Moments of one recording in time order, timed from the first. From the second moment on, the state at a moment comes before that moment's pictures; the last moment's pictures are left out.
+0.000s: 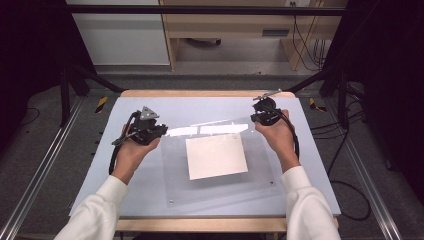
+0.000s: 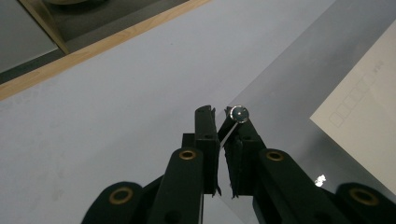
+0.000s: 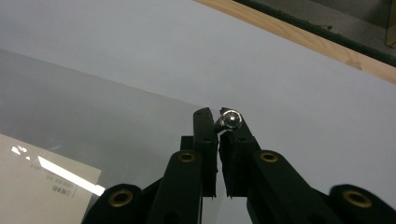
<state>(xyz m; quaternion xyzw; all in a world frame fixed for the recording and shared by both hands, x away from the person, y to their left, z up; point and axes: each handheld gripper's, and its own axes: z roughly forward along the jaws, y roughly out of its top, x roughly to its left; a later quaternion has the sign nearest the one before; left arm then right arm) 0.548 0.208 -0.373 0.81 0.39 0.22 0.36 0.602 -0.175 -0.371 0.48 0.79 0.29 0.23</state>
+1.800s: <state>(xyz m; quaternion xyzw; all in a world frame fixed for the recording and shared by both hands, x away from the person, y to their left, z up) 0.586 0.219 -0.434 0.84 0.41 0.17 0.32 0.578 -0.160 -0.432 0.51 0.80 0.25 0.18</state>
